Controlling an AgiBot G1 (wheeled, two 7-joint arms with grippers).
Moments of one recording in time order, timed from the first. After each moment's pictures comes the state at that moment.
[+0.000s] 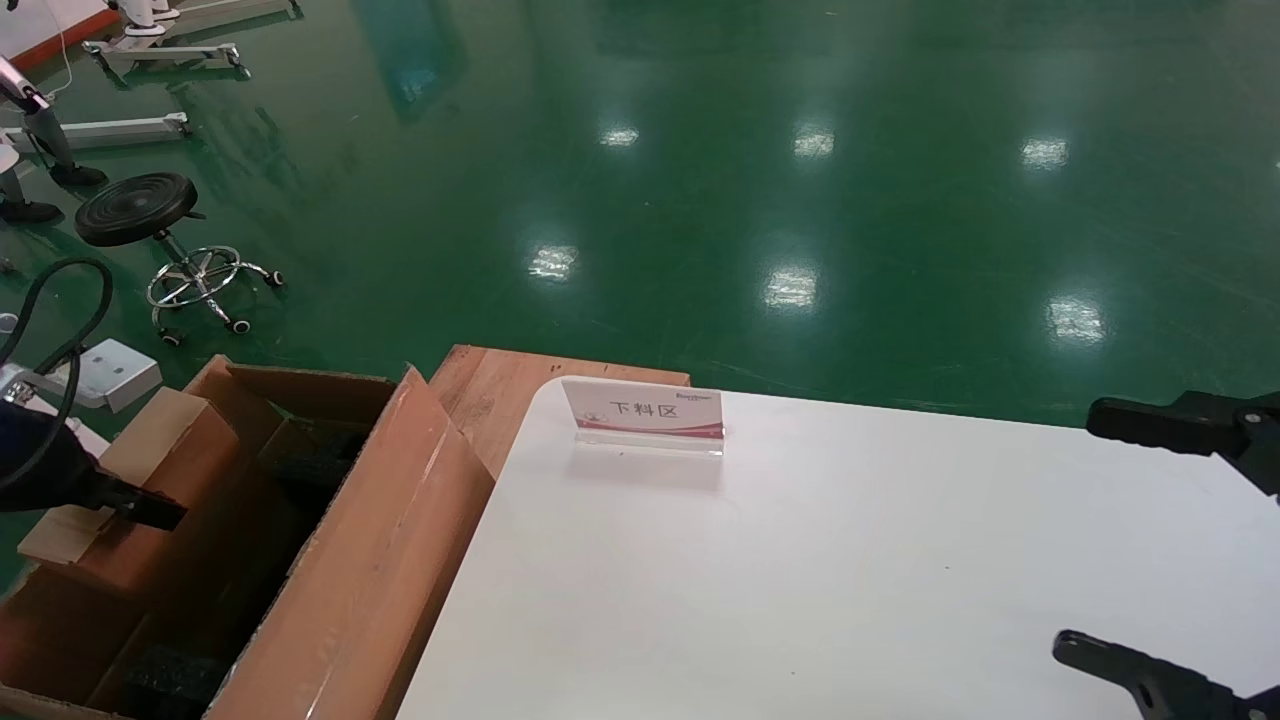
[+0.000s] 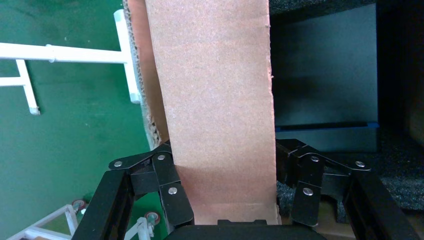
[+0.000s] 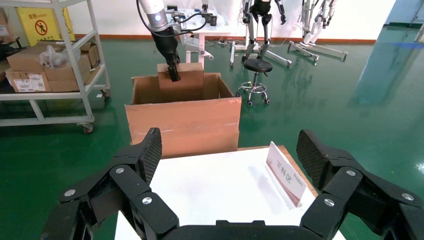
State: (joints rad) left arm -2.50 0.25 2.29 -1.24 1.71 1.07 -1.39; right arm 1.08 -0.60 -0.30 1.28 -0.72 -1.49 0.18
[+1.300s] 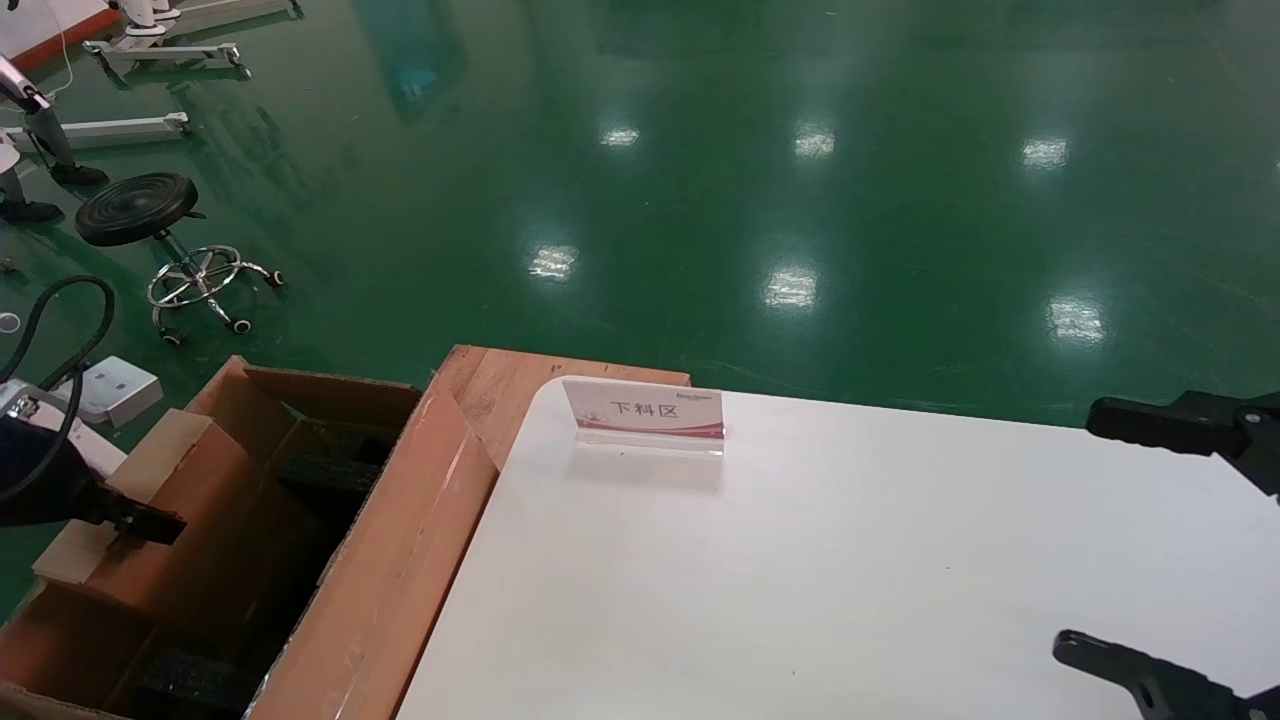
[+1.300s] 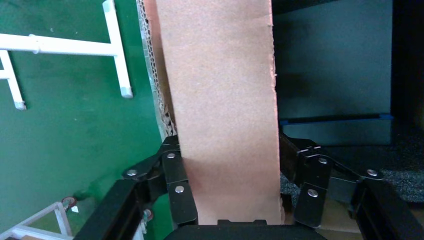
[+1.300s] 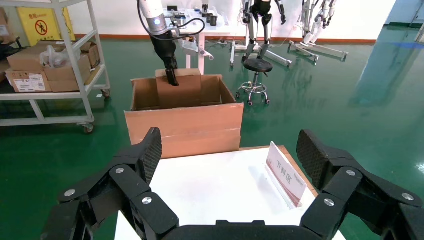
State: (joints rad) left arm -2.44 0.27 2.30 -1.16 1.64 1.03 -1.32; right arm 1.08 -0.60 -0.30 1.28 -0.72 -1.49 0.18
